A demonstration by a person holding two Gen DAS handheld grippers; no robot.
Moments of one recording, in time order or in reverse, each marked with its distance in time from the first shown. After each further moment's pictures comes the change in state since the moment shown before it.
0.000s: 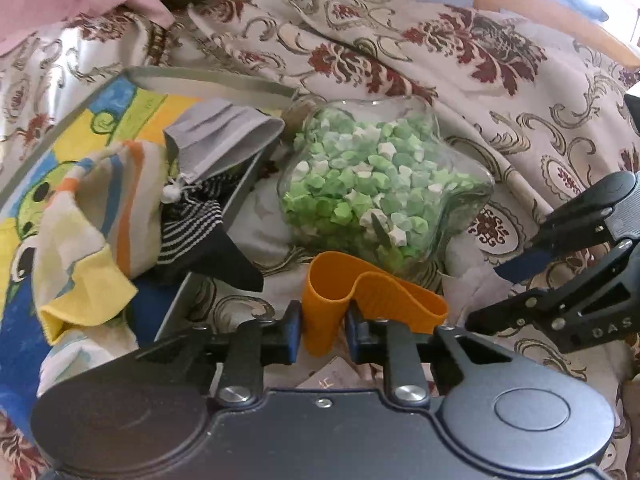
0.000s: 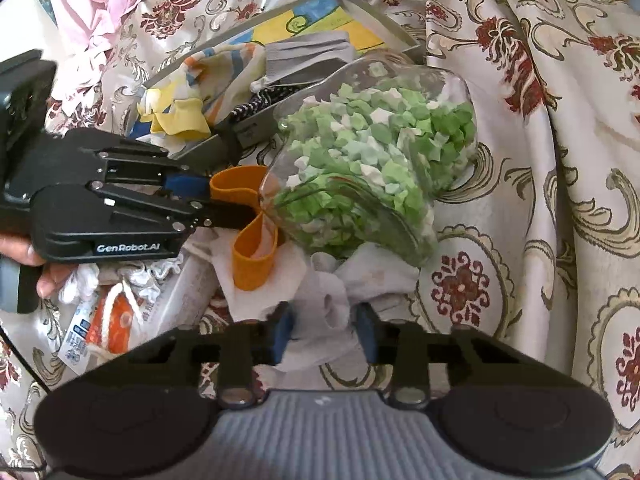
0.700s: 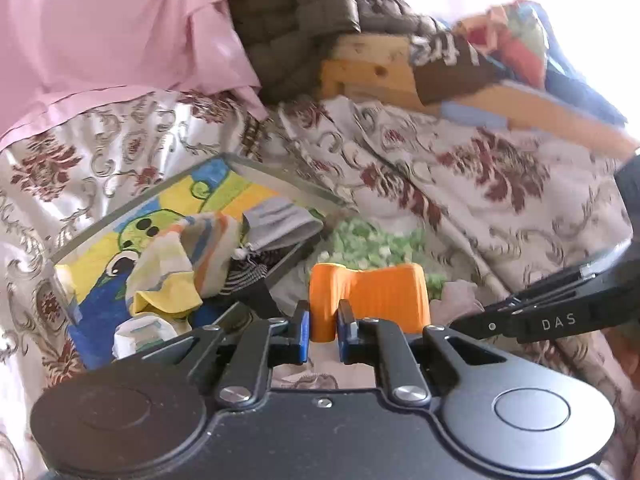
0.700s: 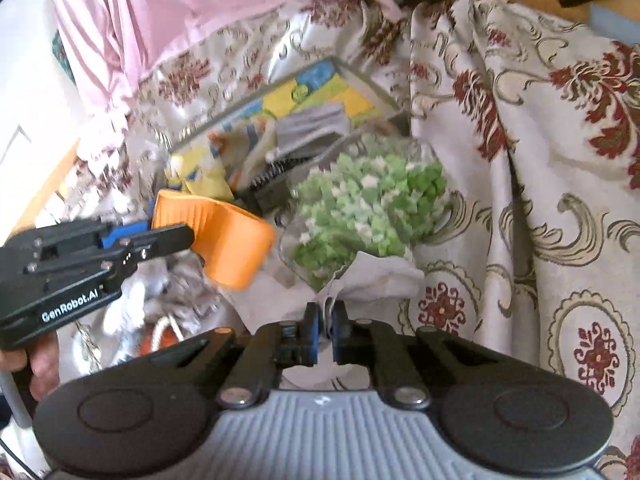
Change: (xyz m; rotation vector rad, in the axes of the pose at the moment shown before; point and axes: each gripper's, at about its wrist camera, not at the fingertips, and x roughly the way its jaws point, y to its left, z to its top) left arm -0.092 -0.061 -0.020 -0.194 -0.311 0.235; right arm -0.058 -0.014 -0.006 0.068 -0.209 0.078
